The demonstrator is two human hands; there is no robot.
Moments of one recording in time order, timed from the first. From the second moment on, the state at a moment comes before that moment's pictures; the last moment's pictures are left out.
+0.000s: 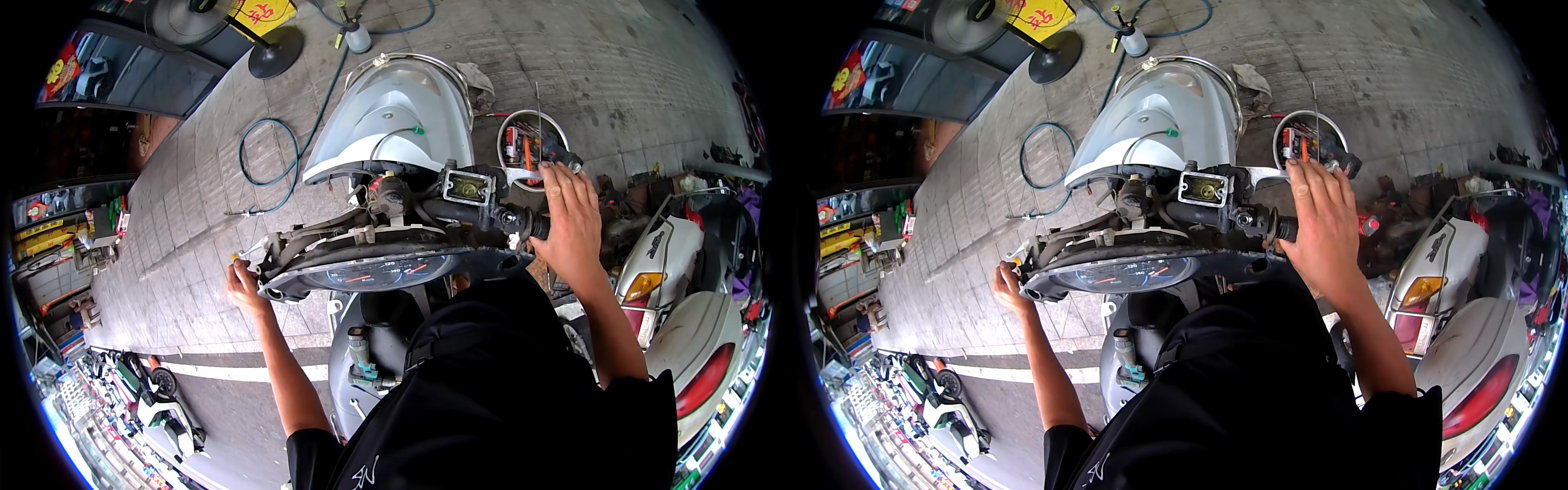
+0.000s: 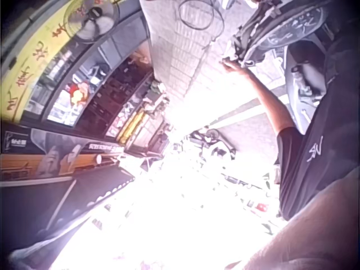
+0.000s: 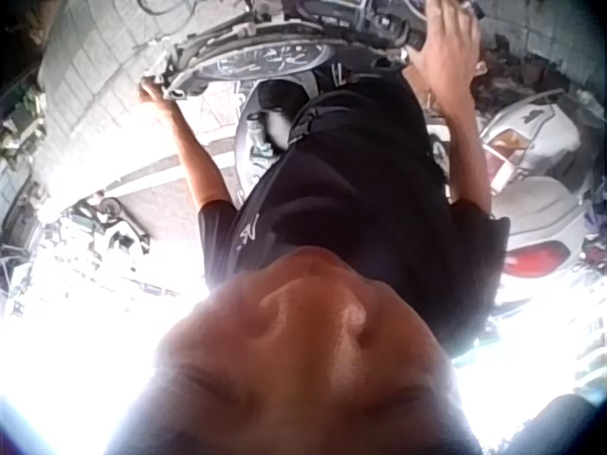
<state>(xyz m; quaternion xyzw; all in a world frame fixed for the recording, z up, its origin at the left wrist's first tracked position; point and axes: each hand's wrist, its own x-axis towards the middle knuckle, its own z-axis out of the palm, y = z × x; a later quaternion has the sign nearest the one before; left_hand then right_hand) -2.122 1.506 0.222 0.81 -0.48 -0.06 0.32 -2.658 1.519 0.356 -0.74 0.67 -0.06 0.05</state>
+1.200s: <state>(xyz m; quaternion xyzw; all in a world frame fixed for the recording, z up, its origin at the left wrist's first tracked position) -2.127 1.523 0.213 0.82 -0.43 -0.10 0.36 -2.661 1.503 0.363 -0.75 0.65 -0.04 0.04</state>
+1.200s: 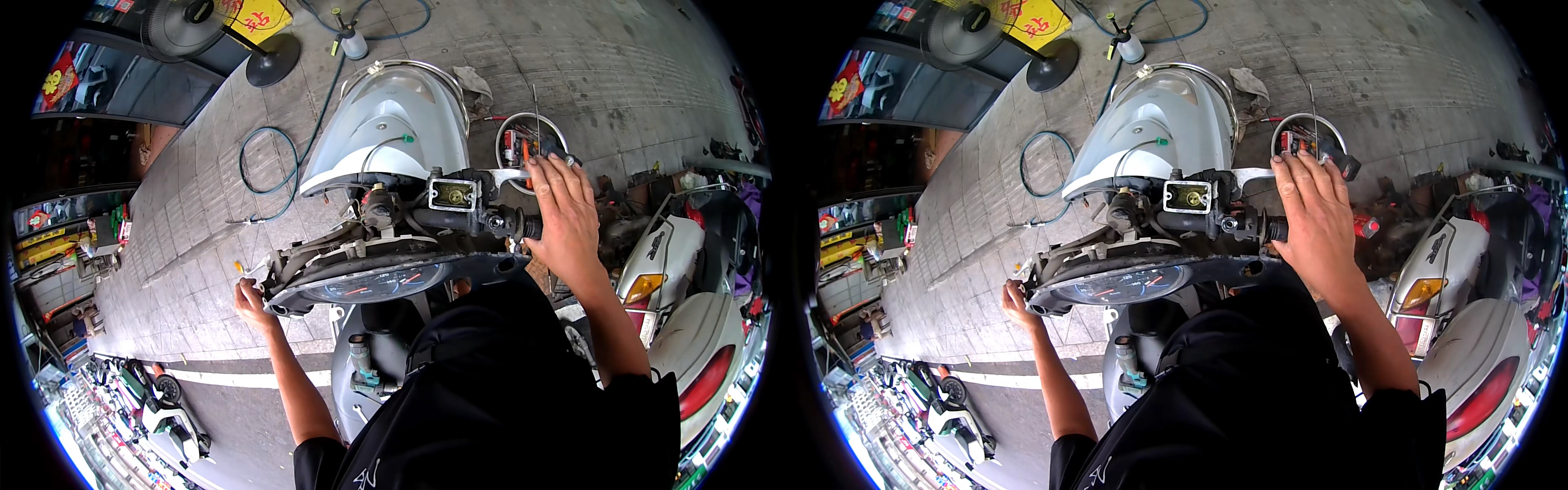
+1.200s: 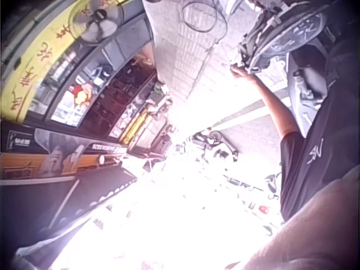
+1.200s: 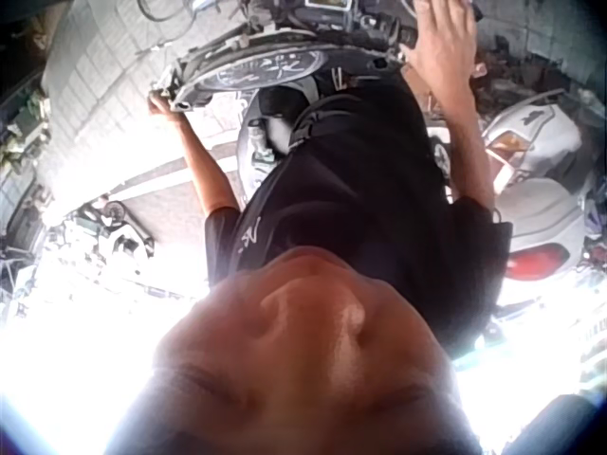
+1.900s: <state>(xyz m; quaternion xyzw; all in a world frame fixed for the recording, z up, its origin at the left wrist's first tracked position) -2.126 1.524 0.215 0.81 -0.45 -0.10 0.35 -2.667 1.507 0.354 -0.78 0.62 -0.07 0.05</state>
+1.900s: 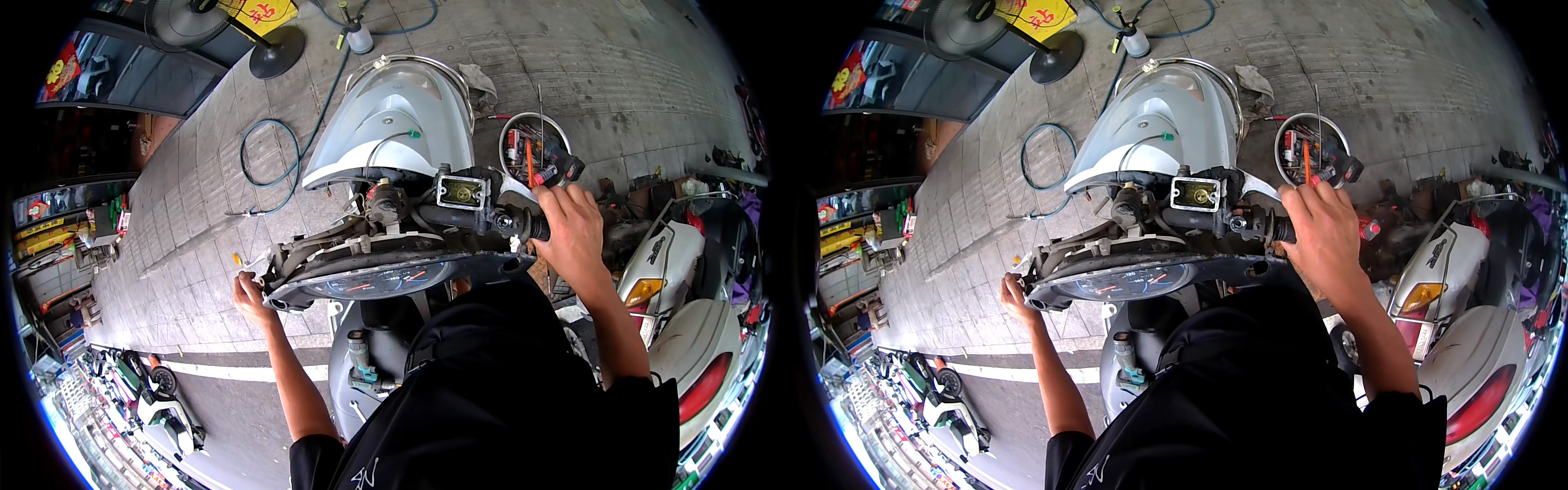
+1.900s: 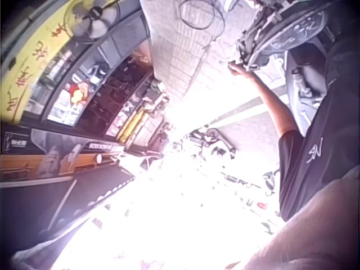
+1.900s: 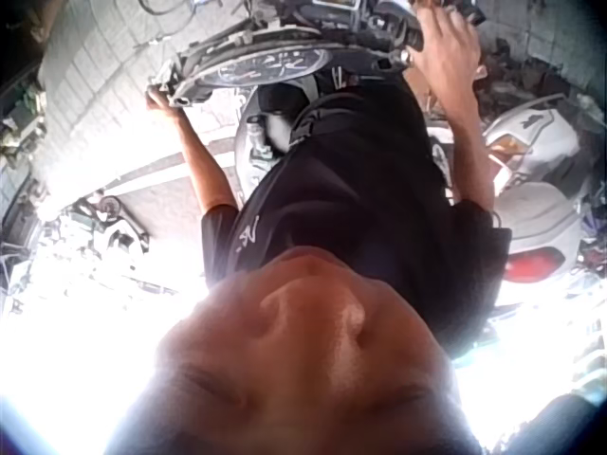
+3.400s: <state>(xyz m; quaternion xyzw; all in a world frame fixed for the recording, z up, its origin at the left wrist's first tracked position) -2.140 1.552 0.200 0.84 -0.39 -0.09 0.37 -2.658 1.468 0.375 -0.80 0.60 -0.06 0.01</state>
